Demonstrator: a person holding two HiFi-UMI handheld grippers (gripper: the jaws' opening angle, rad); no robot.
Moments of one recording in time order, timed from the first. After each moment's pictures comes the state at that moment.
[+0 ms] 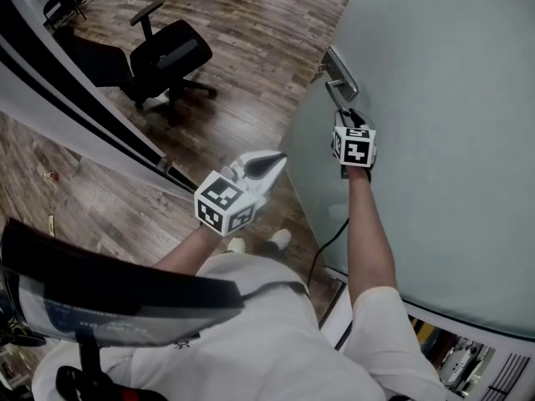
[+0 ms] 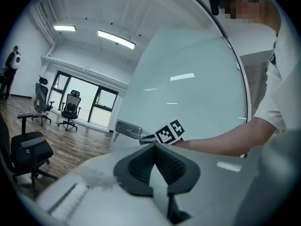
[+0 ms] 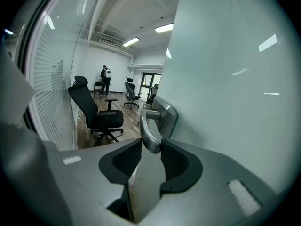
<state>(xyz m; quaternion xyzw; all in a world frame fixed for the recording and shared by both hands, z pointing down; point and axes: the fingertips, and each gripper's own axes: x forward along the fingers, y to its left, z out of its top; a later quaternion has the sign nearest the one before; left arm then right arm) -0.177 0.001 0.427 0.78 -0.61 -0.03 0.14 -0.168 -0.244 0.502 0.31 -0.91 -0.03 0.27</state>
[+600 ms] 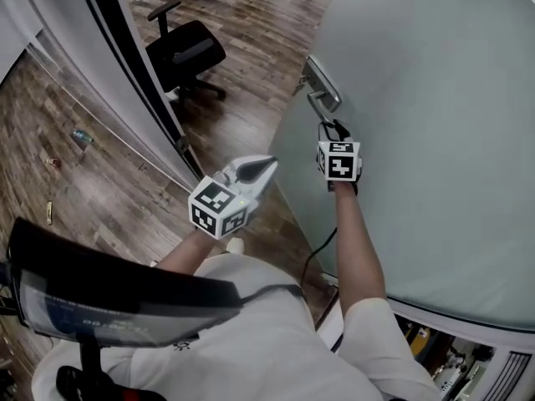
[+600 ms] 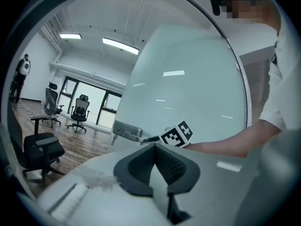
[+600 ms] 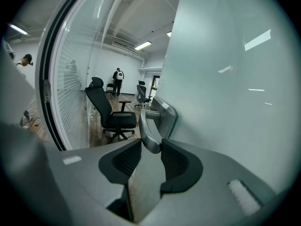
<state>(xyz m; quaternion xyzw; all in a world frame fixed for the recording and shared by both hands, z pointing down) -0.193 0.096 0.447 0.76 -0.64 -0.04 0.13 -0.197 -0.116 0.516 0.26 -0.93 -0.06 0.27</state>
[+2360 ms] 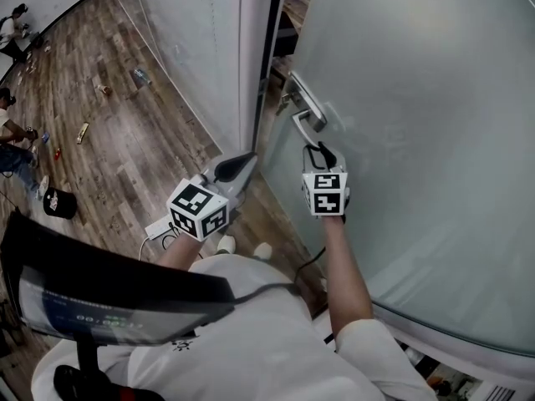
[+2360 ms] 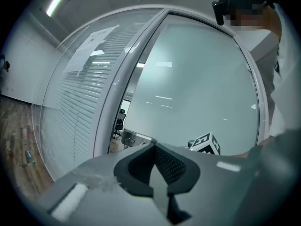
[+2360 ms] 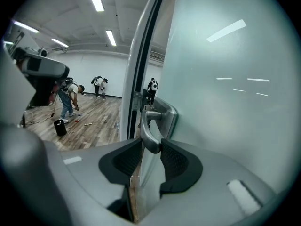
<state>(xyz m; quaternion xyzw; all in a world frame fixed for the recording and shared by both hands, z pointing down) -0.160 0.377 0.438 0.60 -0.79 -0.08 0.10 -0.165 0.212 0.520 0.06 -0.97 -0.11 0.23</state>
